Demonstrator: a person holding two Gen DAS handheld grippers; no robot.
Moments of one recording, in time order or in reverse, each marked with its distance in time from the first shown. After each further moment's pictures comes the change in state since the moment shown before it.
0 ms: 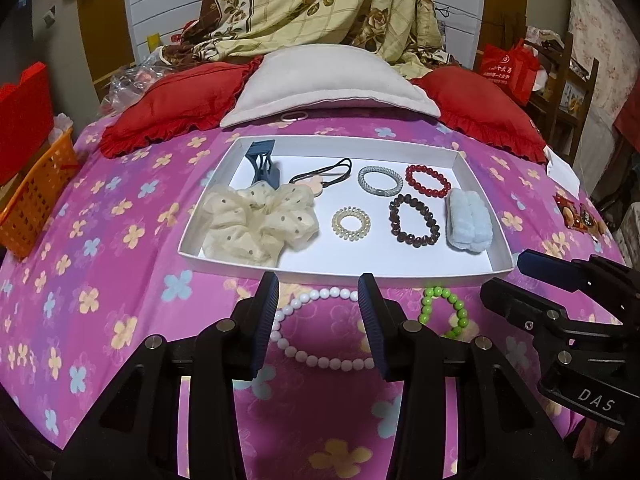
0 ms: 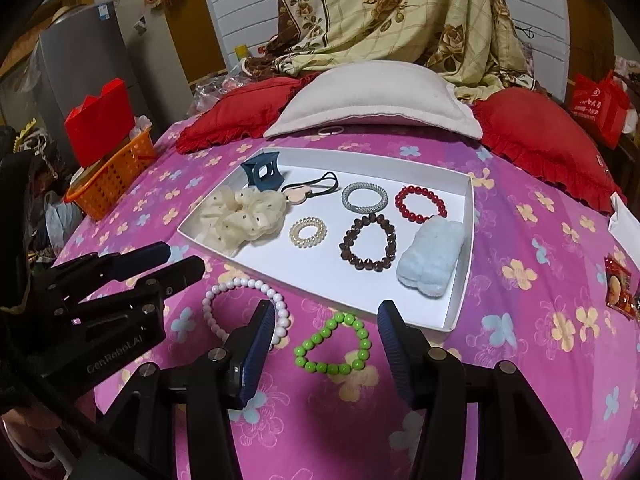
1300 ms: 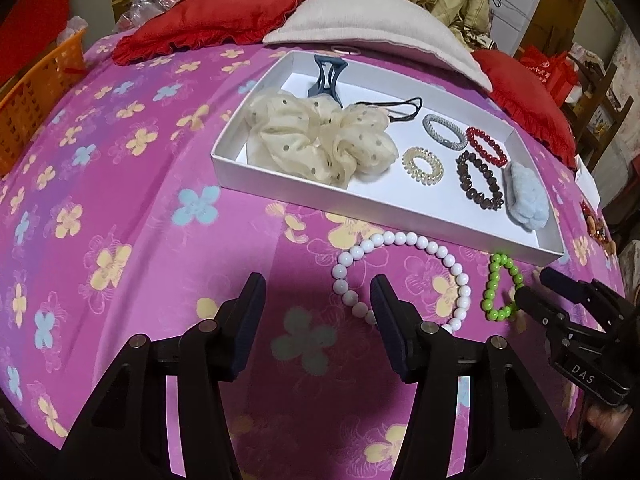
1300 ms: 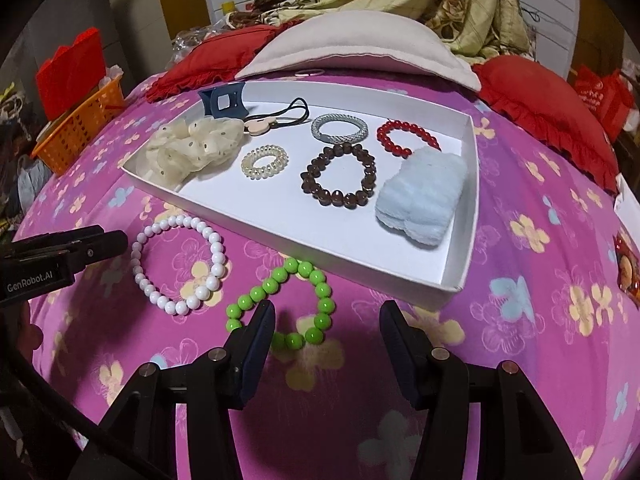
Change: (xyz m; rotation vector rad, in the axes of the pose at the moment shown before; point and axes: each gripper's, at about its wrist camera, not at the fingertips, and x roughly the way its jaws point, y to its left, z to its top) left arm 0.051 0.061 -0.032 -0.171 0.181 -0.039; right arm 0.060 -0.019 -0.031 -0.055 0.119 -0.090
